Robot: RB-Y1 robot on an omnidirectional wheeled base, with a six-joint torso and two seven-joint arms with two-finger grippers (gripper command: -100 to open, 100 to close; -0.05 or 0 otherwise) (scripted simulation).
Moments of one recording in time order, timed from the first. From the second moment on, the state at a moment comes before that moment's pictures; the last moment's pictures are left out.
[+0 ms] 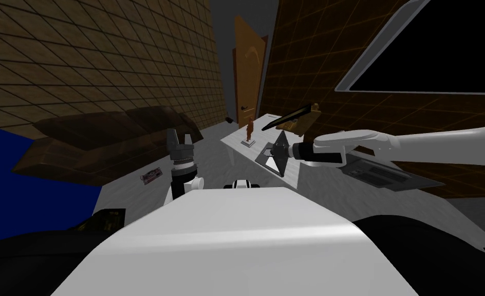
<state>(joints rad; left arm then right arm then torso) 0.46 0.02 0.05 -2.28 -0.05 -0.55 -0.05 0.86 -2.14 -0.38 -2.28 -0.04 -0.07 1.03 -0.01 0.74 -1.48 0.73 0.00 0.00</state>
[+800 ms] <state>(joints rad) 0.46 0.02 0.05 -2.28 -0.05 -0.55 -0.05 0.87 -2.32 -0.34 -2.29 -0.08 -0.02 1.01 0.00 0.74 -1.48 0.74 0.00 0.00</state>
